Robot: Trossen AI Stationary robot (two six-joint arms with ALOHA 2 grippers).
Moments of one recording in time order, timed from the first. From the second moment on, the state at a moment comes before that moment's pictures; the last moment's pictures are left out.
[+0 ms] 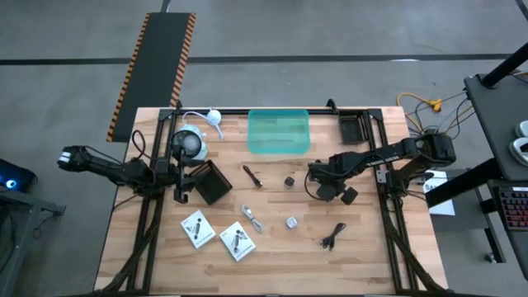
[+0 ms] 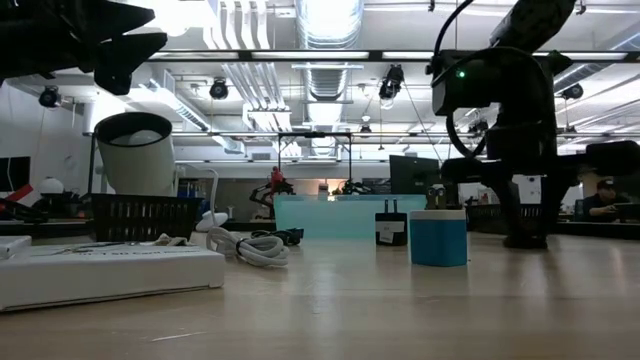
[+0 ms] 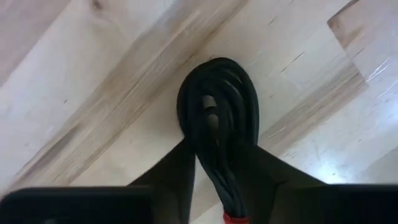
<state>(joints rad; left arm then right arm) -0.27 0.33 0.03 0.56 -0.40 0.06 -0.05 1.54 0.75 -0.73 -0.03 -0.84</state>
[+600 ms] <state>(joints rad) -0.27 0.33 0.03 0.56 -0.48 0.06 -0.05 1.48 0.85 -0.68 0.01 -0.71</state>
